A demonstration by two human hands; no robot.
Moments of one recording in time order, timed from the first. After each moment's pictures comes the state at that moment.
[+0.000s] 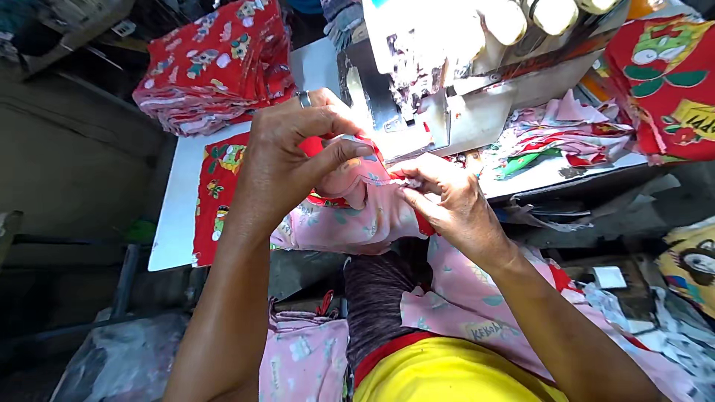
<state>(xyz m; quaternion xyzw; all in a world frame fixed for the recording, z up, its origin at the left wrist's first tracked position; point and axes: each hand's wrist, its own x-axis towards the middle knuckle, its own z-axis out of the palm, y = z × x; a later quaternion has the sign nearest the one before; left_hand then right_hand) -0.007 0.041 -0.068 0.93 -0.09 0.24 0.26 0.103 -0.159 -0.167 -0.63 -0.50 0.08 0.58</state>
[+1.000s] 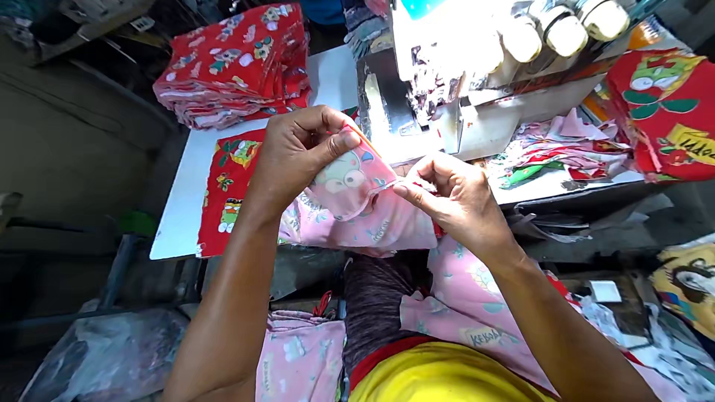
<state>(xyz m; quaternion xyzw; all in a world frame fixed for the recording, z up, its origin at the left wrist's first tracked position) -0.024 0.053 -0.082 0.87 0.03 0.24 0.43 0.098 -0.155 -0.154 -0.63 -0.47 0.10 0.61</state>
